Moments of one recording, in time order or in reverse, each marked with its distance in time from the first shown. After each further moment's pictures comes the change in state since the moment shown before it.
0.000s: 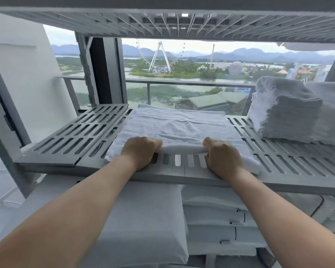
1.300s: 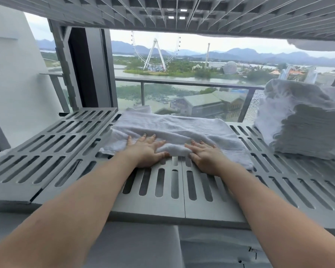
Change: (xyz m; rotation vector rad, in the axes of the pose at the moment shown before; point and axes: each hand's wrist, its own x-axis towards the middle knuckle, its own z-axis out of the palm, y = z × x) left_hand 0.119 -0.038 0.074 -0.174 -0.438 -0.137; right_hand 0.105 0.030 0.082 0.217 -0.626 0.065
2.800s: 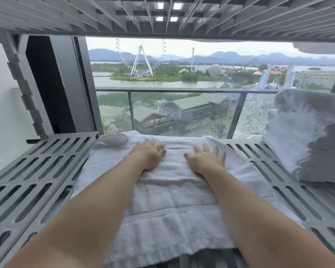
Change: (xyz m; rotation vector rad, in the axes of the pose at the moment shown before) left_hand 0.168 -0.017 -0.026 -0.072 0.039 -0.022; right_hand 0.155 0.021 -0.007 0.069 0.017 0.554
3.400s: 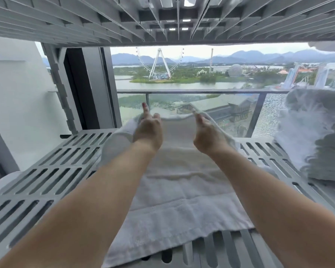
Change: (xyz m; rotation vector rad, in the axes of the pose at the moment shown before) left_hand -0.071 0.021 -0.064 0.030 0.502 -0.226; right_hand -0.041 -0.022 -0.064 0.193 0.413 -0.432
